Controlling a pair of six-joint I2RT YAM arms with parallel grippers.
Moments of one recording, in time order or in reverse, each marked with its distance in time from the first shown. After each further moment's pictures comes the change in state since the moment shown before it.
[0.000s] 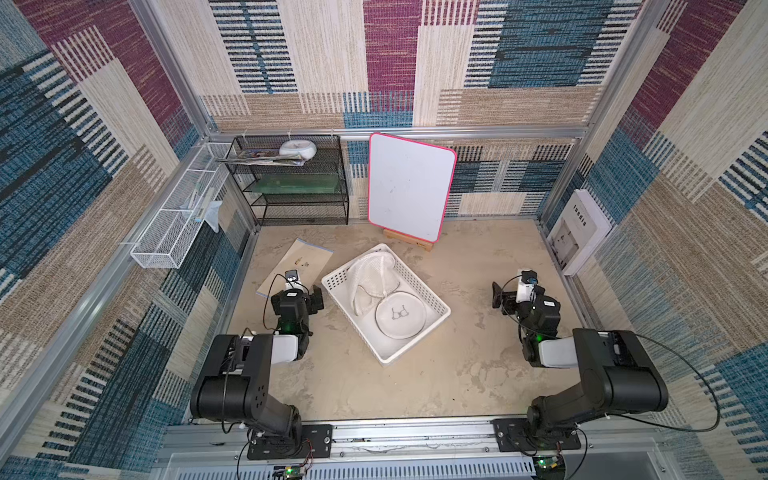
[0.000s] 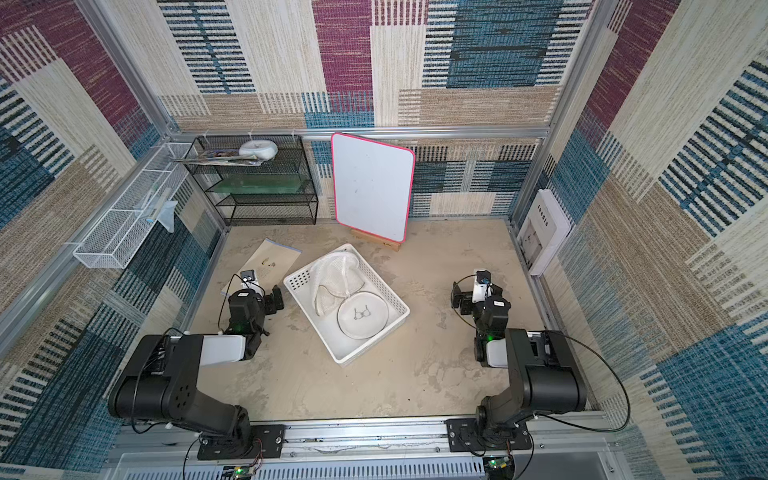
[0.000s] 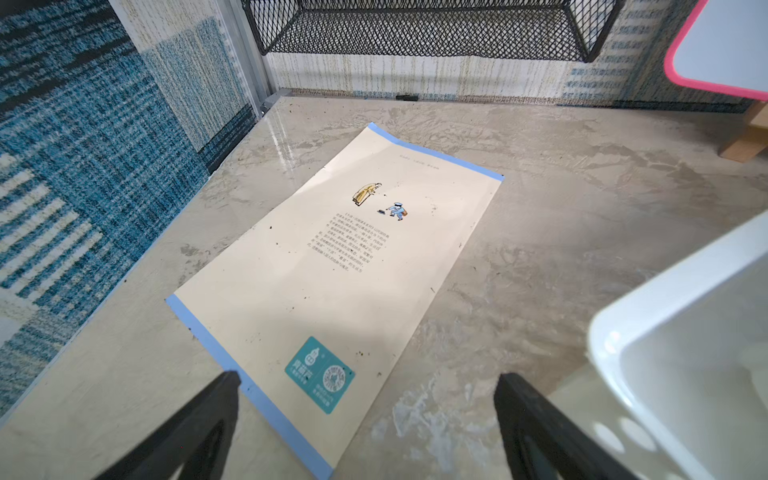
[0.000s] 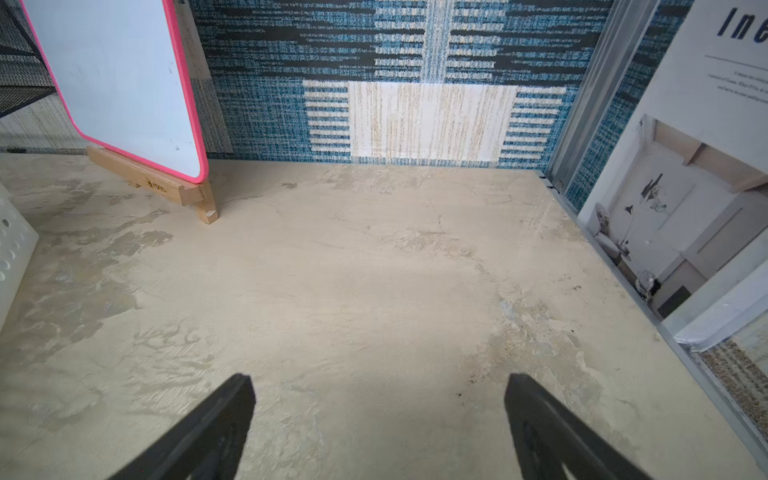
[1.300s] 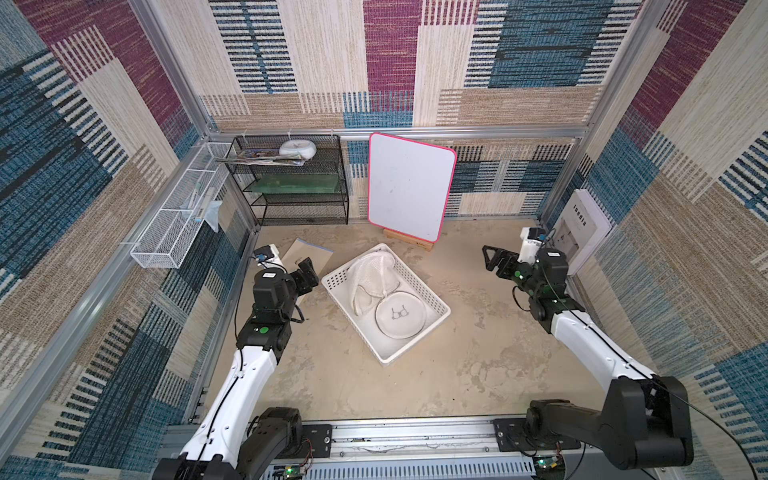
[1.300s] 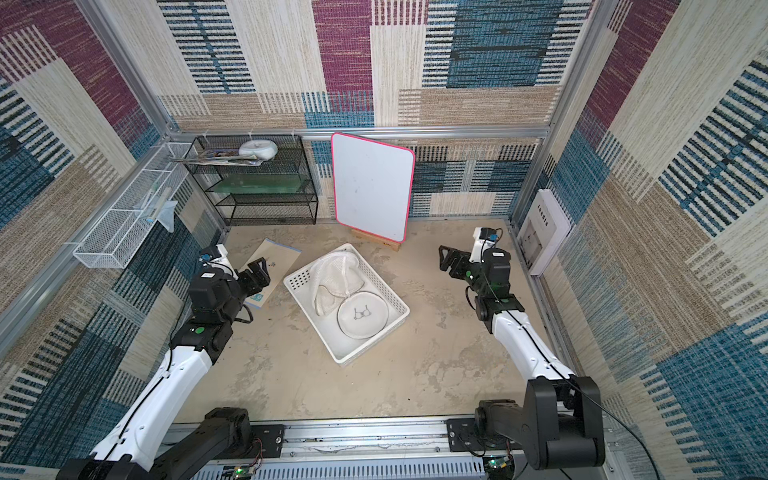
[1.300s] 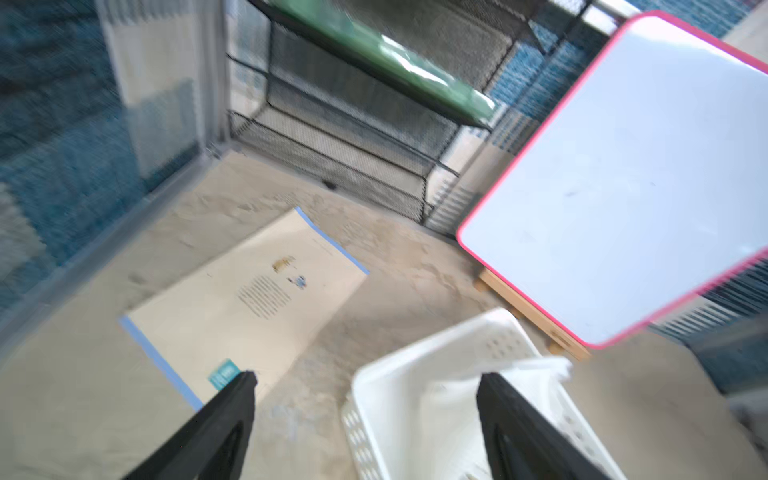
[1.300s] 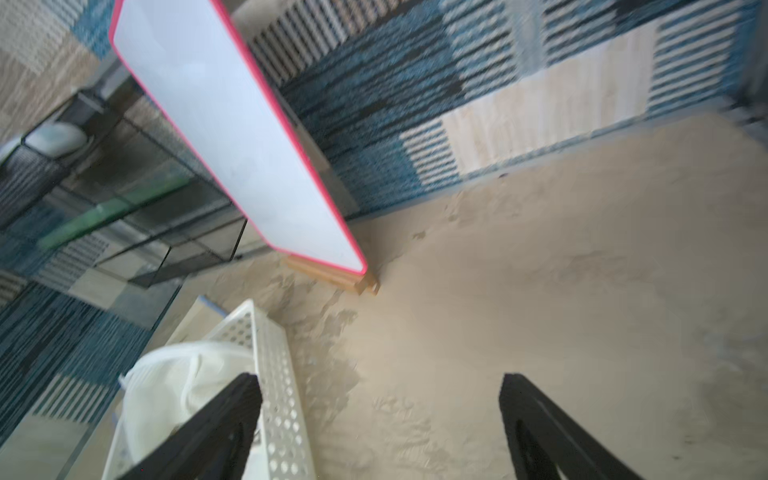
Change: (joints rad) left arm -0.071 -0.539 0.330 -0.814 0.222 -0.391; right arm 0.157 -0.256 0.519 -0.912 -0.178 0.467
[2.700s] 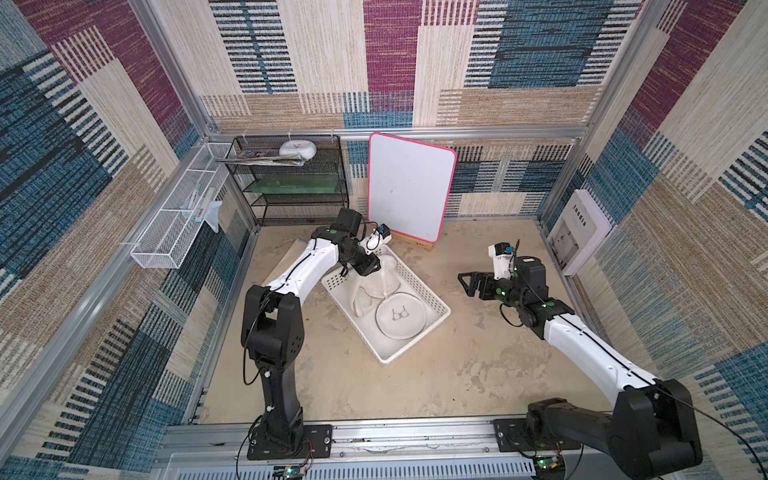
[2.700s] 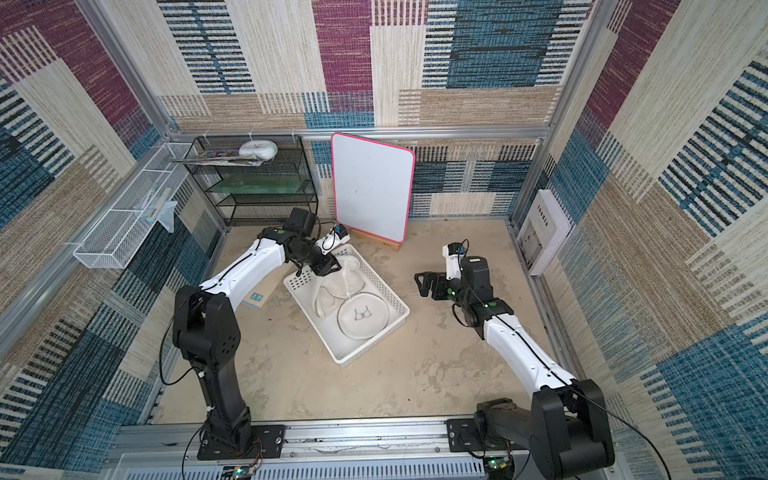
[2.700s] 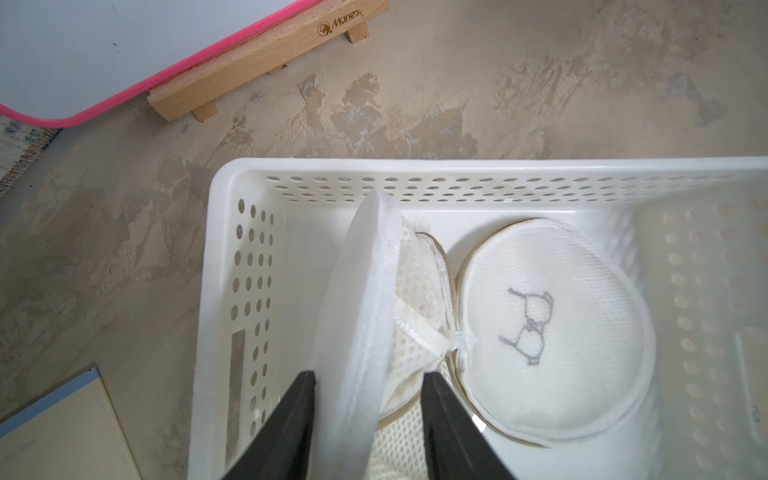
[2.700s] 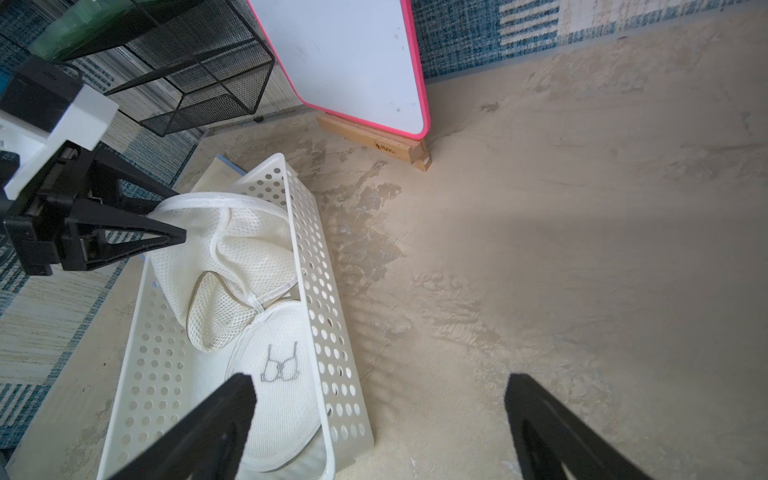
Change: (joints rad) left arm -0.218 0.961 0.953 -0.701 0.368 0.973; right arm 0.110 -0.050 -0.039 -0.198 -0.032 -0.125
